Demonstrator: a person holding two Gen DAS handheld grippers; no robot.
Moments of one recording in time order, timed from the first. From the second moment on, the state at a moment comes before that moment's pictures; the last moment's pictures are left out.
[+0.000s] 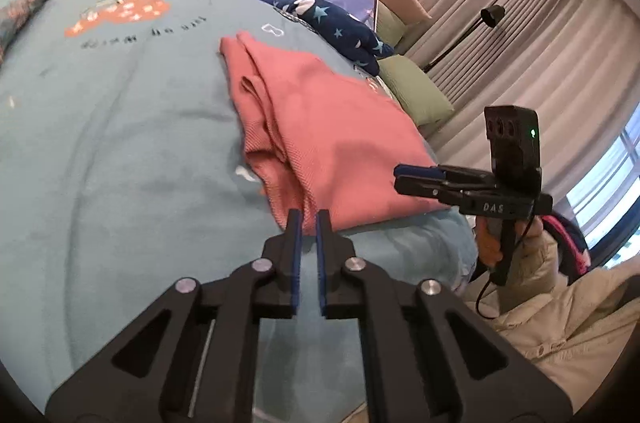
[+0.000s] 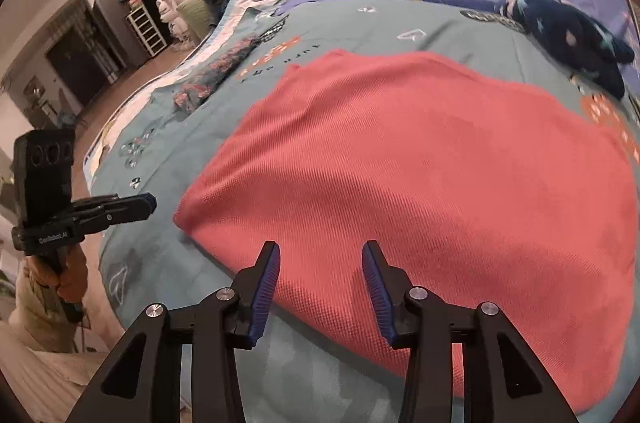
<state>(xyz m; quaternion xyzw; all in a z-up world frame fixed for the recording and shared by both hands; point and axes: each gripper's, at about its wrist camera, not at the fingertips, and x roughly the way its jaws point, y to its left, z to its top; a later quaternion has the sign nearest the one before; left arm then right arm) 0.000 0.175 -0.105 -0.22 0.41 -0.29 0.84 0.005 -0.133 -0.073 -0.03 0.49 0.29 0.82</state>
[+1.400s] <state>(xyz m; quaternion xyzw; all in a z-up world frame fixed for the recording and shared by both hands) 0.045 0.225 -0.099 -0.26 0.40 -0.17 0.86 -0.050 0.018 -0.109 -0.23 0.34 0.21 0.89</state>
